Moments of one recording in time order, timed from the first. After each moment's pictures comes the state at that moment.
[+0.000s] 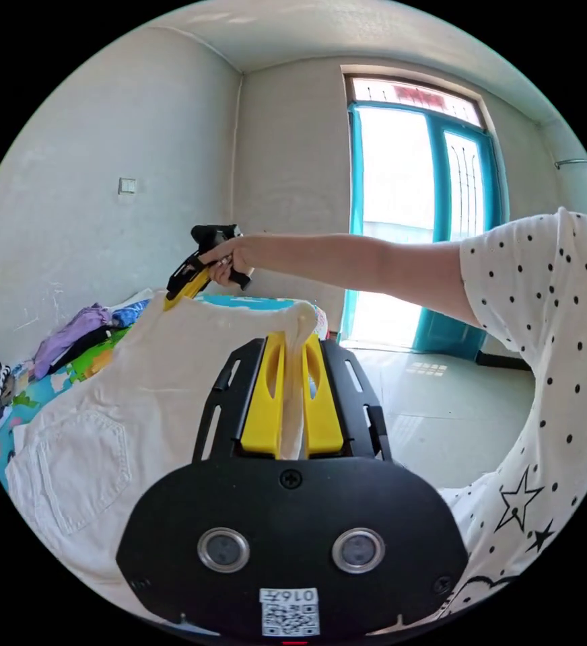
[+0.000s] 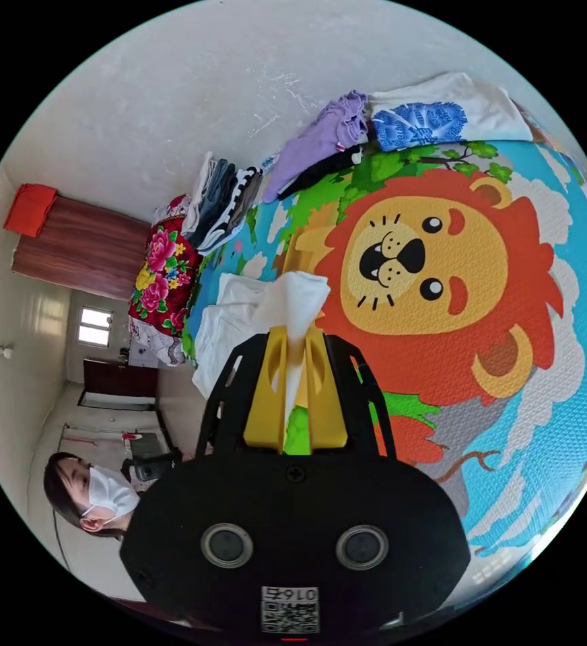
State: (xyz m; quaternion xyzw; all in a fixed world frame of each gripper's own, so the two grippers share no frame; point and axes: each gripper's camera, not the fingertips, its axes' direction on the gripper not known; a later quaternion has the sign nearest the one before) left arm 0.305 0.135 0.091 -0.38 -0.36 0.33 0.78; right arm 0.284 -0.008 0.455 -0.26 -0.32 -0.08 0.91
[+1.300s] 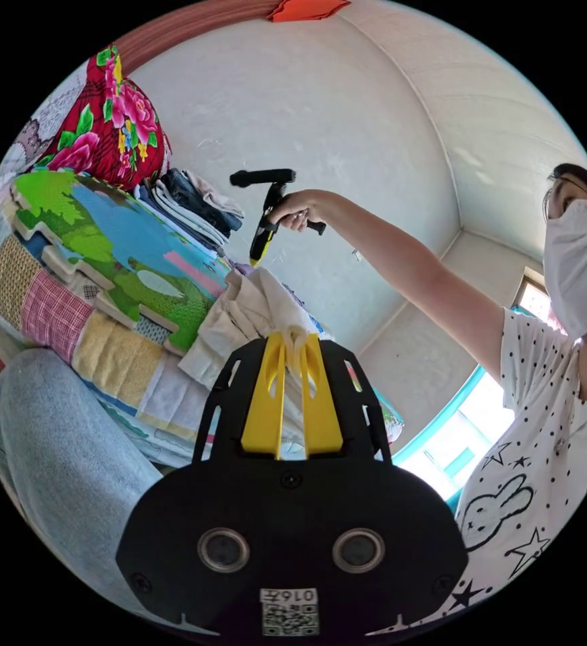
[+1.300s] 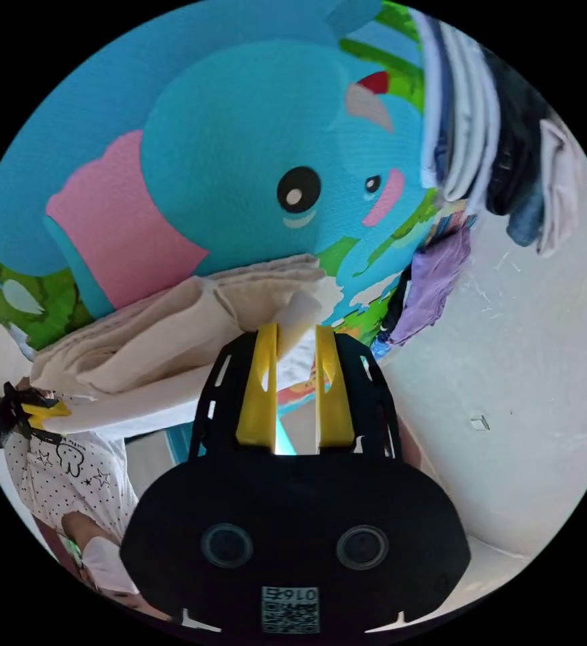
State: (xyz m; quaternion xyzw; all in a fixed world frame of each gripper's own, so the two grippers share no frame) left arm 0.444 0.025 -0.354 0.04 -0.54 0.15 0.83; right arm -0.737 0.074 0.648 -0.35 0.31 -0.61 0.64
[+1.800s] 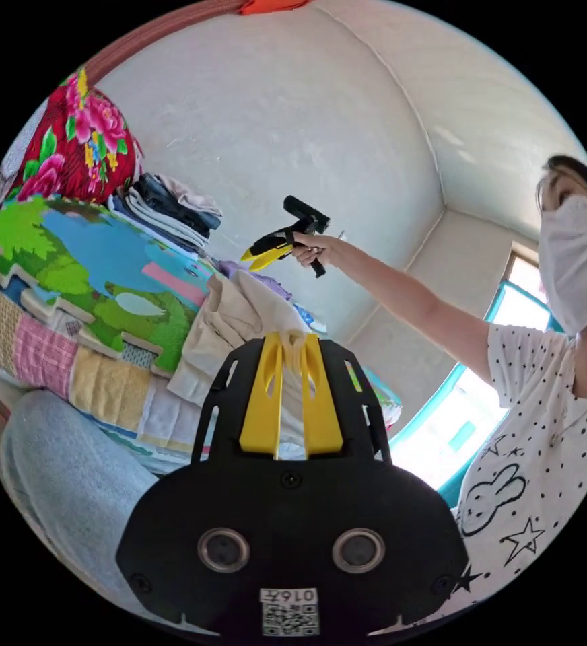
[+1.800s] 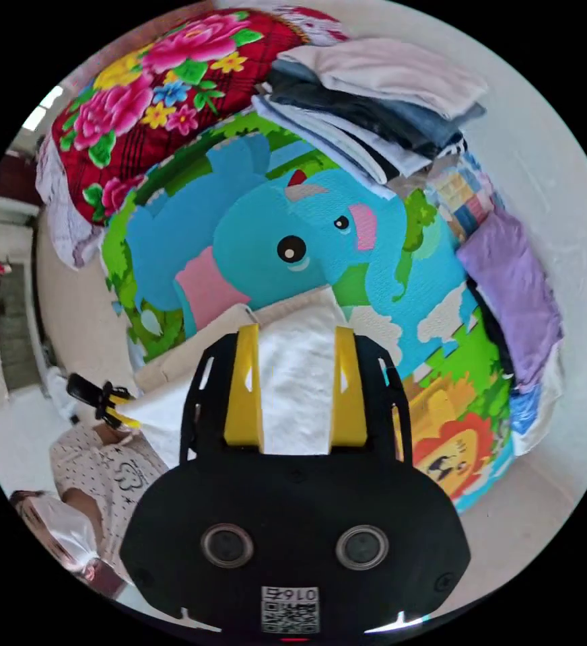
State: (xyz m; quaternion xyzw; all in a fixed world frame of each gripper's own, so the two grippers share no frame) left arm 0.465 0.031 -0.328 -0.02 -0.56 0.19 0.81; right arm -0.620 -0.020 0.623 -0.32 -0.12 -0.45 0.83
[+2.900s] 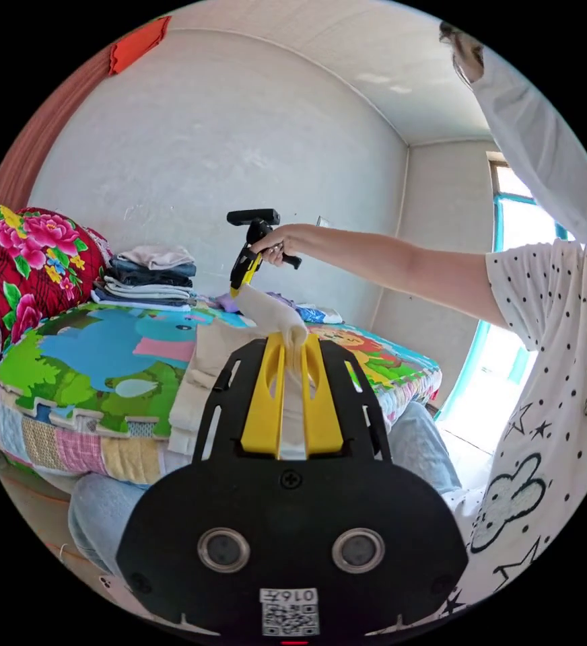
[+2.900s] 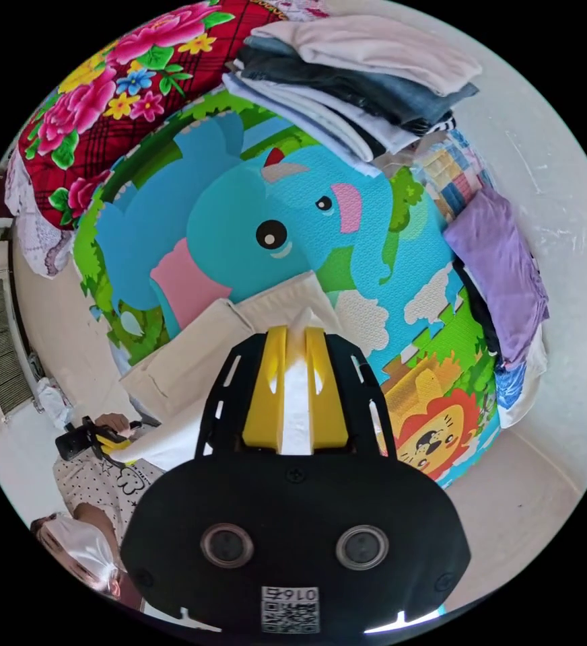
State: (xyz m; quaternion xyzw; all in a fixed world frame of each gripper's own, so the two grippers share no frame) left arm 0.516 0.034 -0.281 -0.08 -0.57 0.32 0.76; right arm -0.622 0.022 0.623 -0.33 -0.01 -0.46 0.82
